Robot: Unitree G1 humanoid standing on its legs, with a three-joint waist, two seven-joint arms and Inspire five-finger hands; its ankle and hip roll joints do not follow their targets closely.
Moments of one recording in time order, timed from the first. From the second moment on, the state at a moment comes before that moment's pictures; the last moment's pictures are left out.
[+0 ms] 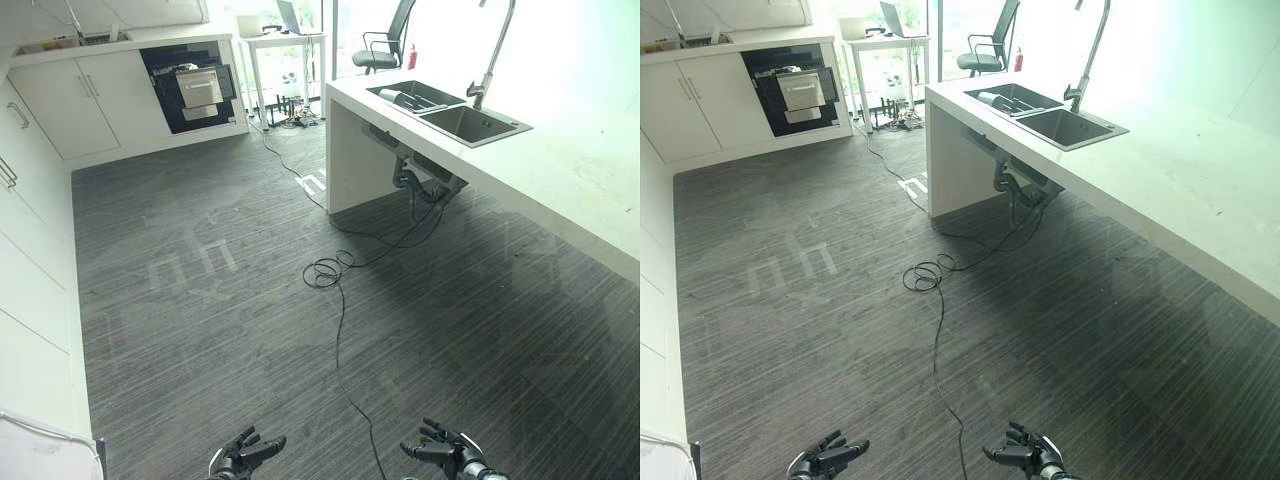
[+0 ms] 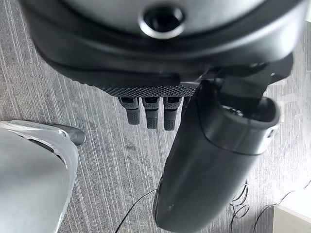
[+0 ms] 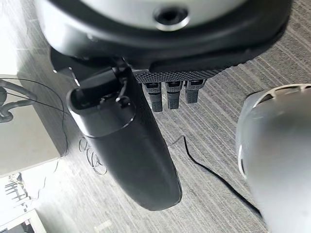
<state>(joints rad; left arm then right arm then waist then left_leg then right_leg) -0.02 0.22 -0.08 1.24 -0.58 -0.15 -0.07 0.00 -0.23 0.19 1.10 0.46 -0.15 0.19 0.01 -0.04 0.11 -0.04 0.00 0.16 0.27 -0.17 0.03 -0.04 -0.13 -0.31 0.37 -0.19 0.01</state>
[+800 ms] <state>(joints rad) -0.06 0.27 -0.08 0.96 -0.57 -0.15 -0.05 0.00 -0.24 0.19 0.81 0.43 -0.15 0.12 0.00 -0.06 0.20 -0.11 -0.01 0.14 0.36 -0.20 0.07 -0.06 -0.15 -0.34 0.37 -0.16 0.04</state>
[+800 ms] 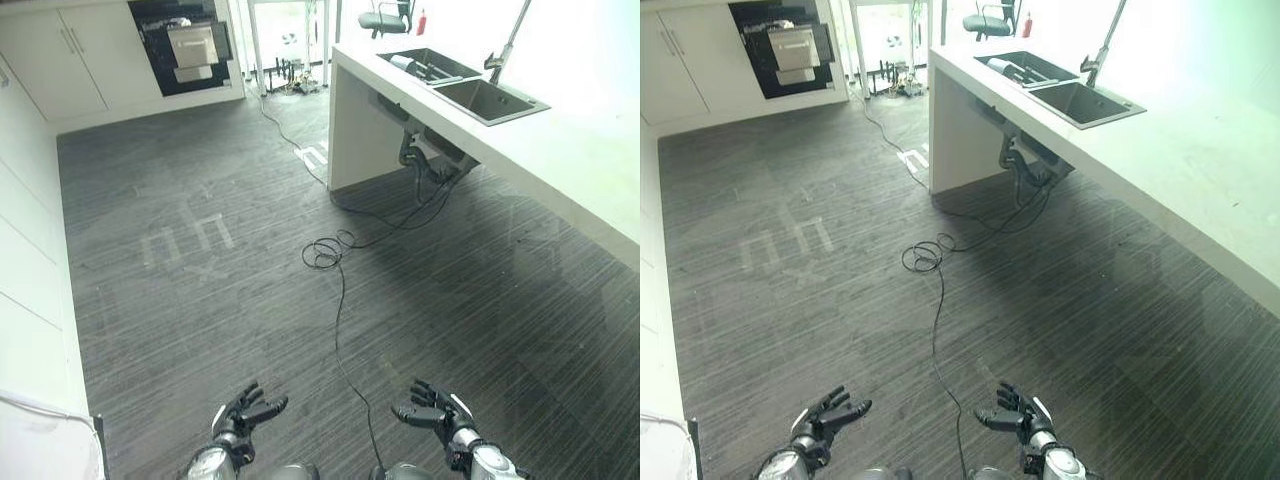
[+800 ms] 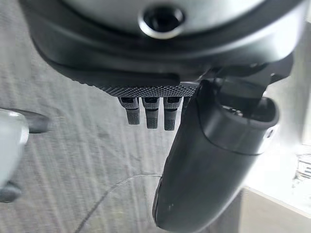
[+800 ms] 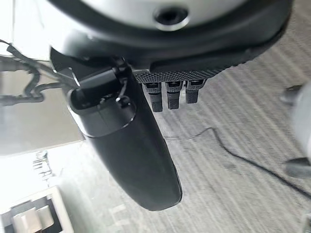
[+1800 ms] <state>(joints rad) 0.08 0.29 -0.07 0.34 -0.56 -0.13 -0.04 0.09 -0.49 0.06 0.11 0.23 -0.17 0.12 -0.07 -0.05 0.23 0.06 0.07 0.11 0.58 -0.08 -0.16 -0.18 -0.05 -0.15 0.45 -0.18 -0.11</state>
